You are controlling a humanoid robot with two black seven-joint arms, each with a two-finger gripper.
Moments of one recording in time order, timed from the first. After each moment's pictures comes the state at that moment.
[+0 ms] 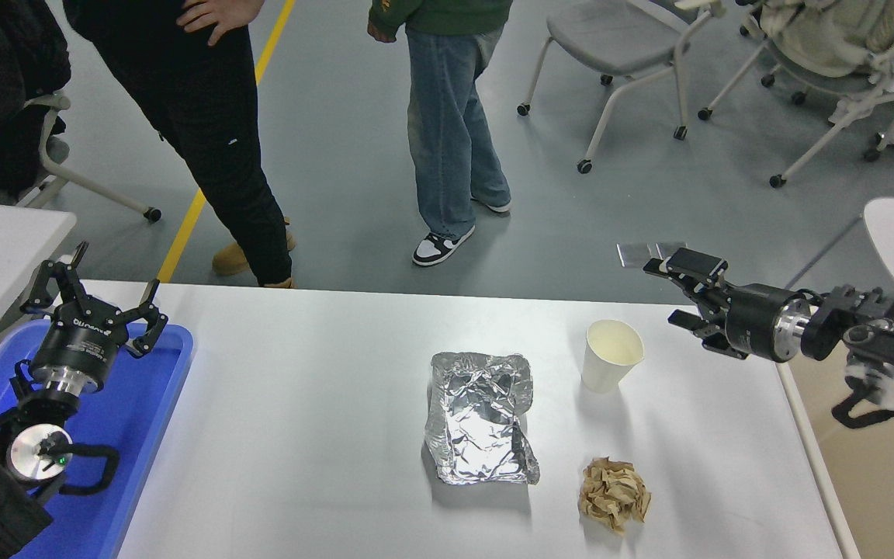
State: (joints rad) left arm -0.55 0.46 -0.60 -0.39 -0.23 -0.70 -0.59; right arm 1.12 -0.70 -0.22 1.12 -0.56 0.12 0.12
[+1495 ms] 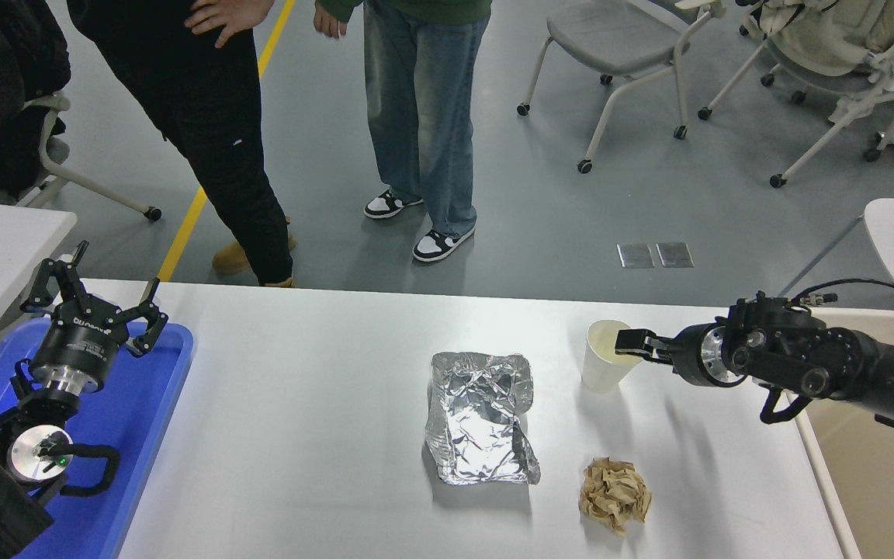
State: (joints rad) left arm -0.55 0.46 -0.60 -0.39 -0.23 -0.70 -0.59; right arm 1.09 -0.32 -0.38 0.69 -0.66 0.14 -0.01
